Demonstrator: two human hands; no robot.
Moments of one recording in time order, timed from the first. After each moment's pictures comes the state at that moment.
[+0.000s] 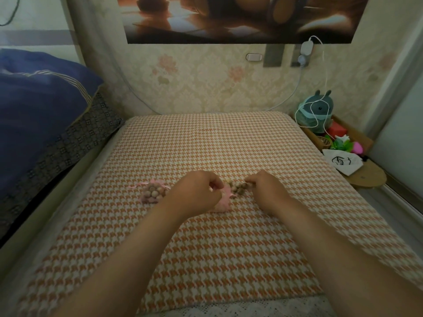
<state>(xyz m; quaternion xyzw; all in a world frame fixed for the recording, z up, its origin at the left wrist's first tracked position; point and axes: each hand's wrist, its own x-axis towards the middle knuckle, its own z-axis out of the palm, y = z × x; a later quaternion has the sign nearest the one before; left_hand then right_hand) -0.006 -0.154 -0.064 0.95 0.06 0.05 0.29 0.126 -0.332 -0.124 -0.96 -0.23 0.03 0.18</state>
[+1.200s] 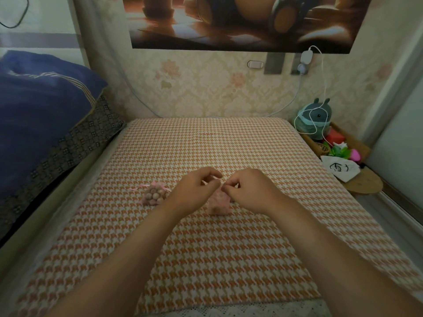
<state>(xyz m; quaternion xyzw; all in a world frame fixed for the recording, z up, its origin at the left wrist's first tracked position) 0.007 -0.140 -0.084 0.88 0.06 0.12 0.46 0.077 -0.309 -0.063 -0.90 -0.35 0.04 0.26</state>
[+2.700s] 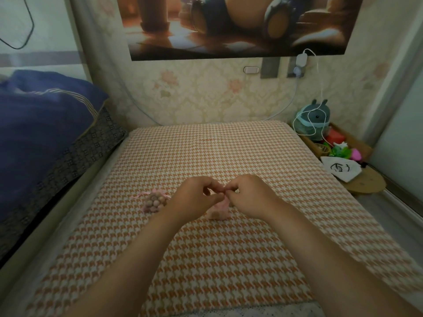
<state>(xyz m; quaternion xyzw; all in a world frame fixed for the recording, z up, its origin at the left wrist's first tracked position) -0.001 -0.152 -0.069 0.92 0.04 0.12 0.37 0.072 -0.315 -0.060 -0.91 -0.31 0.07 0.27</state>
